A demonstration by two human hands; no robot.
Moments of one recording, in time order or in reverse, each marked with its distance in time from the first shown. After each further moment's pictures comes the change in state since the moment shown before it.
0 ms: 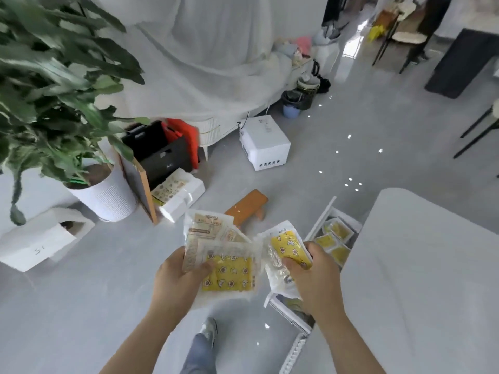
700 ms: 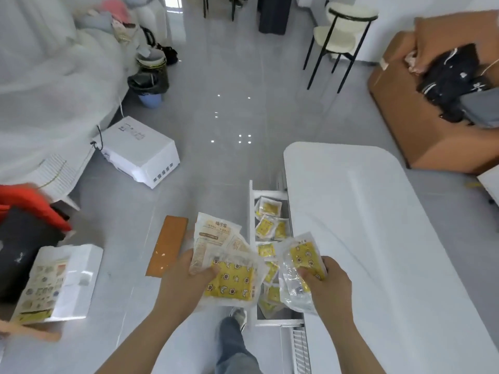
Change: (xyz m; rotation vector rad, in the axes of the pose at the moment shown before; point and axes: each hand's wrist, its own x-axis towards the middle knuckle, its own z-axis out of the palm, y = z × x) left_hand 0.227 0.094 0.151 0.367 -0.739 0.213; right_hand 0.107 0.048 -0.006 0.142 0.572 0.641
